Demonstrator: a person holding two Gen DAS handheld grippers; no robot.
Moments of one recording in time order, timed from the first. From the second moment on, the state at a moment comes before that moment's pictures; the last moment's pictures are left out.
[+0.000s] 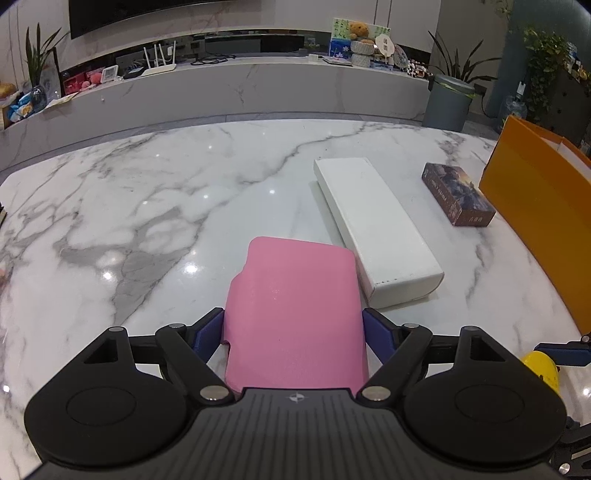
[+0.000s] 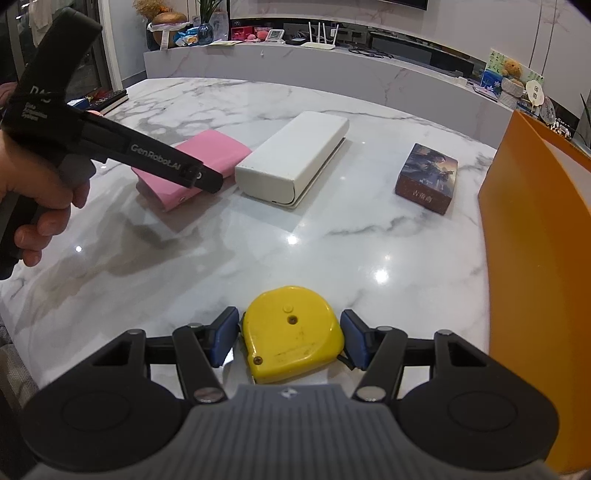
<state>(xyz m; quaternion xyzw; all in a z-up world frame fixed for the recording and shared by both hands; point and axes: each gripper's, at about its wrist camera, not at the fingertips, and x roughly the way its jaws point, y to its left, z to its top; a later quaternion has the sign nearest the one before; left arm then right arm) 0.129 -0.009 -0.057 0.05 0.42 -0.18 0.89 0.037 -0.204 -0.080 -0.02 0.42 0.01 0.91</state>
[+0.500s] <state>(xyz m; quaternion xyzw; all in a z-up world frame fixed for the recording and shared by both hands) 0.103 -0.008 -0.033 0.06 0.40 -0.18 0.90 0.024 -0.207 -0.060 -0.02 0.40 0.01 0.92</state>
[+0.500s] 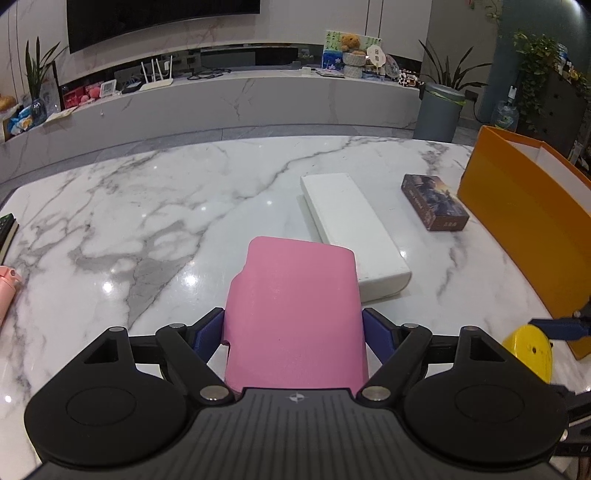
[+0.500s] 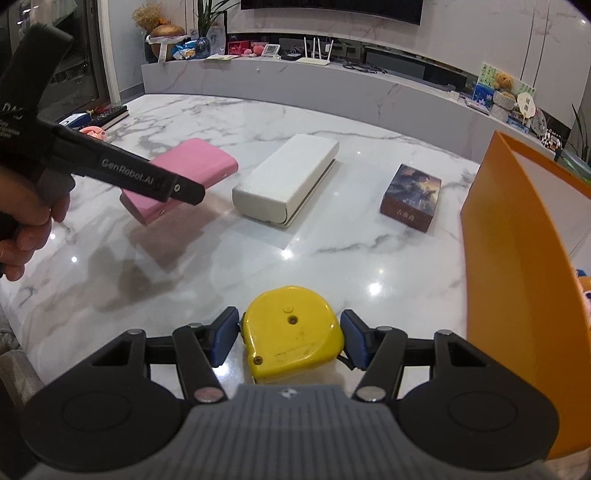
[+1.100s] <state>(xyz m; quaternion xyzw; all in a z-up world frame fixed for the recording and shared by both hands) 0.041 -0.025 0.004 0.06 0.37 -0.23 0.90 0.005 -0.226 -0.007 0.01 0.35 -0.01 0.94</state>
